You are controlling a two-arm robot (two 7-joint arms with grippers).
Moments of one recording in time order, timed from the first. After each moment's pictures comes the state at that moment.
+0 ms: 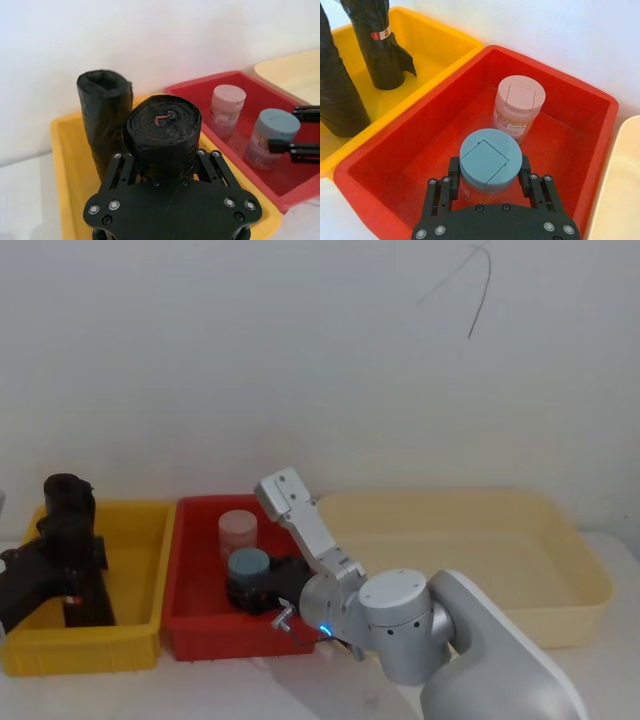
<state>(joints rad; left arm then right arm) -0.40 0.40 0.23 -1.36 -0.43 0.15 -0.34 0.68 -0.01 -0.50 -1.03 0.05 0.44 0.27</state>
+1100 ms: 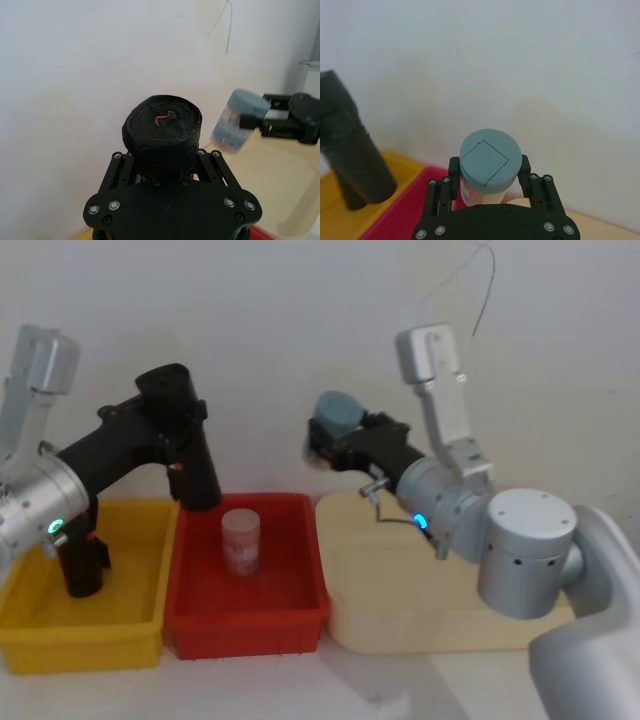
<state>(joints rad) -0.66 0.31 0.33 -1.34 -0.46 0.11 -0.49 0.60 0.06 -0.29 -1.45 0.13 0.43 0.19</state>
